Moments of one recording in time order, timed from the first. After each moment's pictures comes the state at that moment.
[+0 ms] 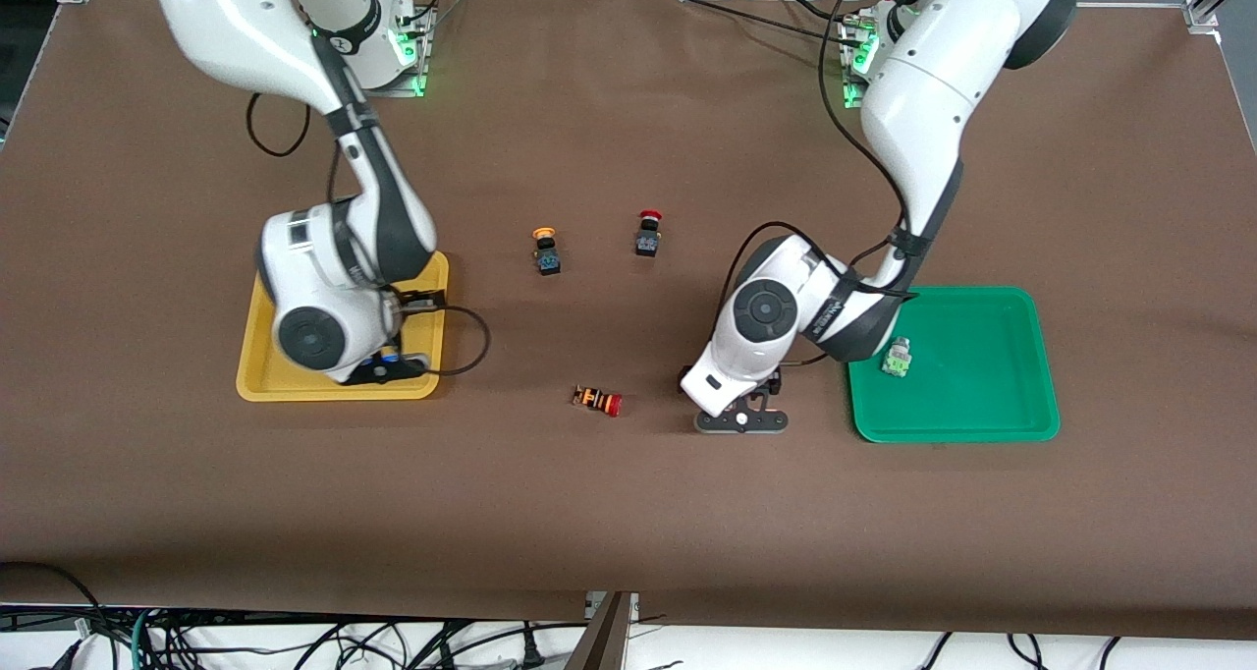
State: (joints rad) left arm -0.34 0.94 -0.25 -1.27 0.27 2.26 -0.67; right arm 0.45 0.62 -0.11 -1.54 0.09 1.73 0.21
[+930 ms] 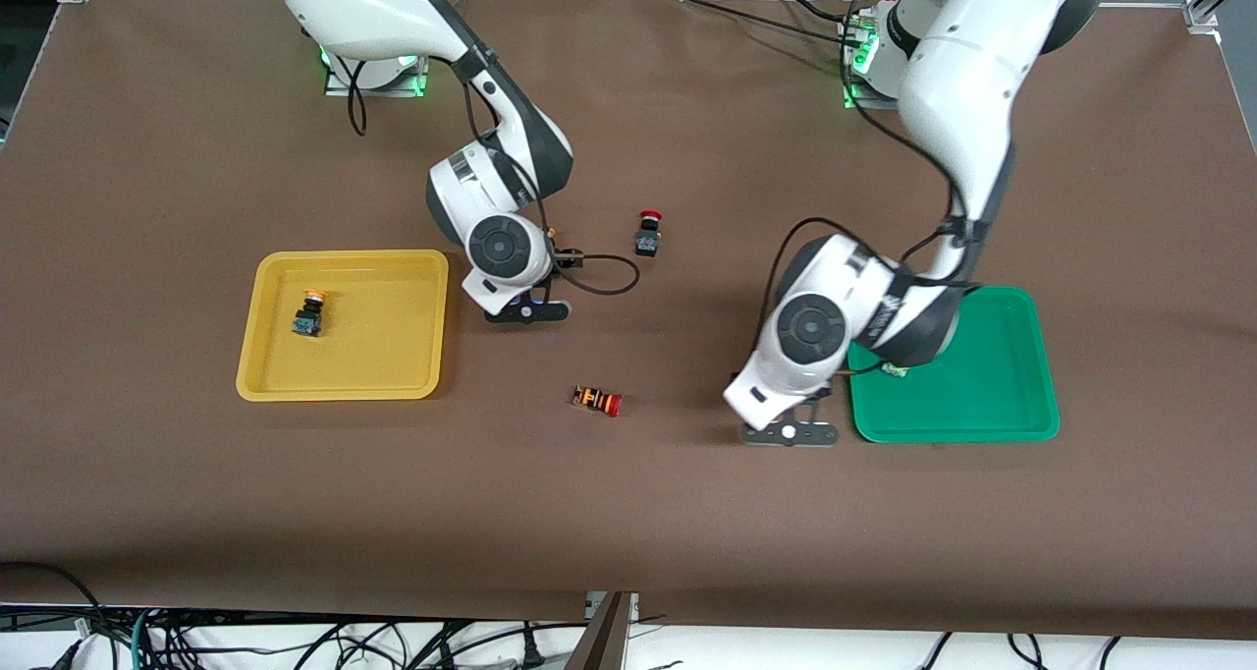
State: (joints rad) left arm -0.24 0.81 -0.23 -1.22 0.27 1.91 -0.43; right arm 0.56 0.62 0.09 -1.70 0.11 2.02 0.51
